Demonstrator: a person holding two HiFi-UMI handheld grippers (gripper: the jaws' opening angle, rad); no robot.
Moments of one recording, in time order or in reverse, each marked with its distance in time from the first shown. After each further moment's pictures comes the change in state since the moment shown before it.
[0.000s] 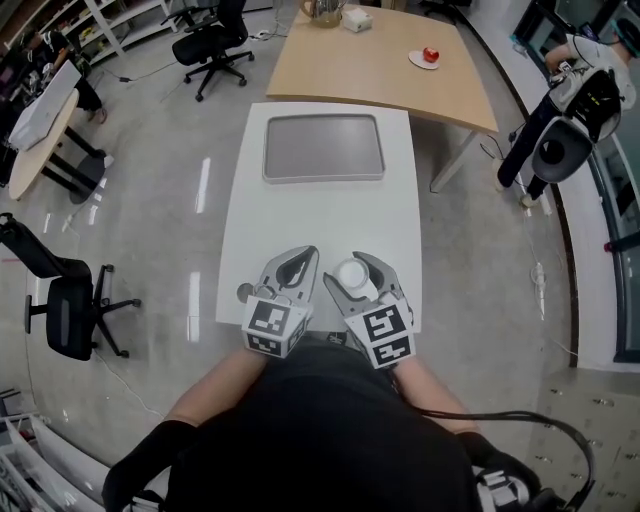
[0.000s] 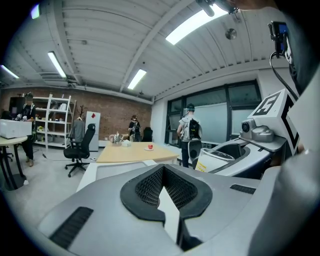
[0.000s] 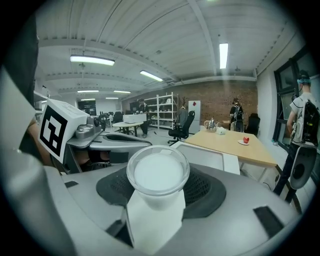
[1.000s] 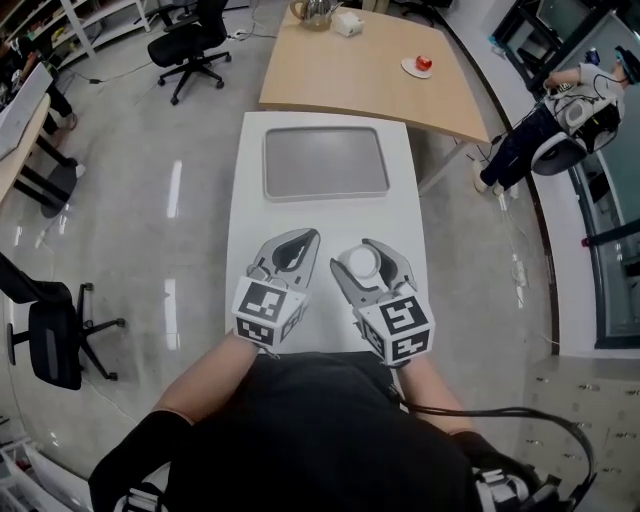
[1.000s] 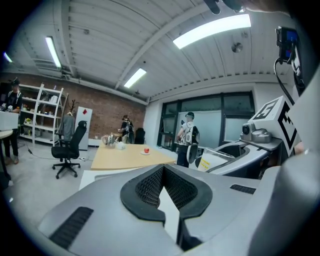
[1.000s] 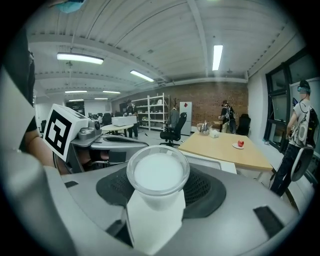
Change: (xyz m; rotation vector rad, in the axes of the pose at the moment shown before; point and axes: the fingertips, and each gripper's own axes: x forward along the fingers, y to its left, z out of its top) left arm 0.028 0.112 0.050 -0.027 -0.029 -0.132; right arm 0.080 -0.015 0.086 0.039 -0.005 -0.118
